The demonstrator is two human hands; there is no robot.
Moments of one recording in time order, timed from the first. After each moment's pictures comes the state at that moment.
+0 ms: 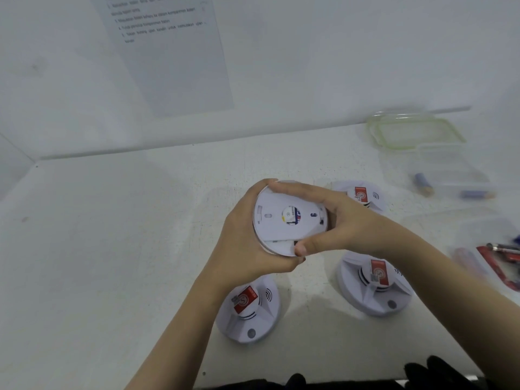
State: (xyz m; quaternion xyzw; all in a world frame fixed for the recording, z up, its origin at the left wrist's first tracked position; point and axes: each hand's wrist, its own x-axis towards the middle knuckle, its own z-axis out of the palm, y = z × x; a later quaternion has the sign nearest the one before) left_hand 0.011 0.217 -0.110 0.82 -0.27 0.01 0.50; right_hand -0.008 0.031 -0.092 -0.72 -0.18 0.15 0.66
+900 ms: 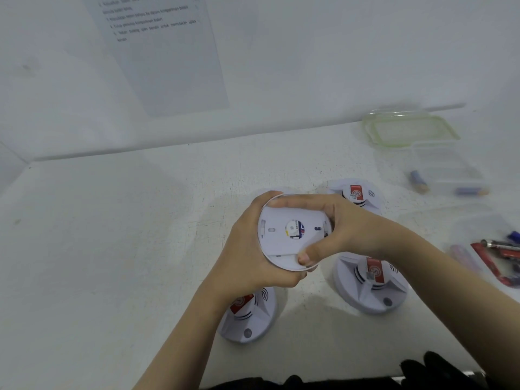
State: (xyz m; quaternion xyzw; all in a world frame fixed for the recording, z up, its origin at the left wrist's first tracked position) left_hand 0.000 0.211 -0.113 0.80 -0.28 -0.03 0.52; right_hand -0.010 0.025 -0.094 -0.74 -0.15 0.20 0.63
